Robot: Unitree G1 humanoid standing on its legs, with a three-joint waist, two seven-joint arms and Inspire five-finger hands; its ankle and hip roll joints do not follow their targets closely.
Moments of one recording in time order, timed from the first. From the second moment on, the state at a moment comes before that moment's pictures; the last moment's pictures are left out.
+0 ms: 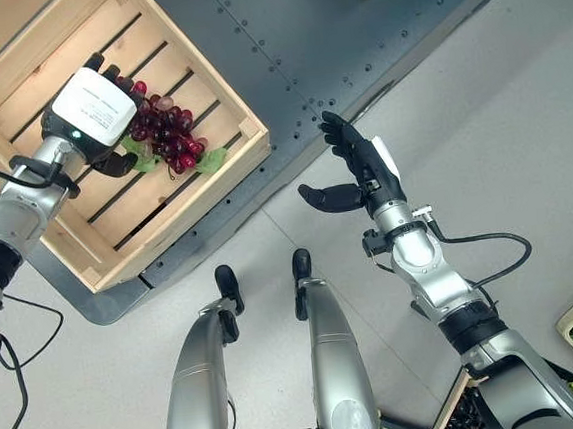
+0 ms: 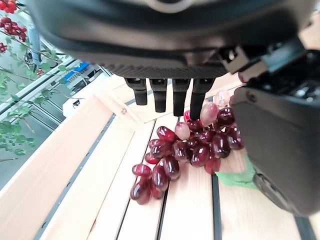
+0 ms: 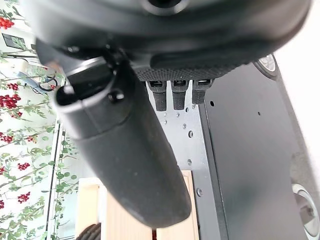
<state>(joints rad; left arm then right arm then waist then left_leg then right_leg) -1.18 0.93 -0.96 0.82 1.10 0.02 0.42 -0.50 -0.66 0.41 0.30 0.45 -0.28 -0.14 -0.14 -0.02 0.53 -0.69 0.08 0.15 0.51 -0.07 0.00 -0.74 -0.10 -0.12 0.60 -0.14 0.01</state>
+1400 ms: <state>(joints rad) -1.34 0.94 -0.96 0.93 0.94 -0.19 0.35 -0.54 -0.66 0.42 0.26 0.45 -0.27 -0.20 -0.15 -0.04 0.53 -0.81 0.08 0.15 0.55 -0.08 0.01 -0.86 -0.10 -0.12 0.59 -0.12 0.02</state>
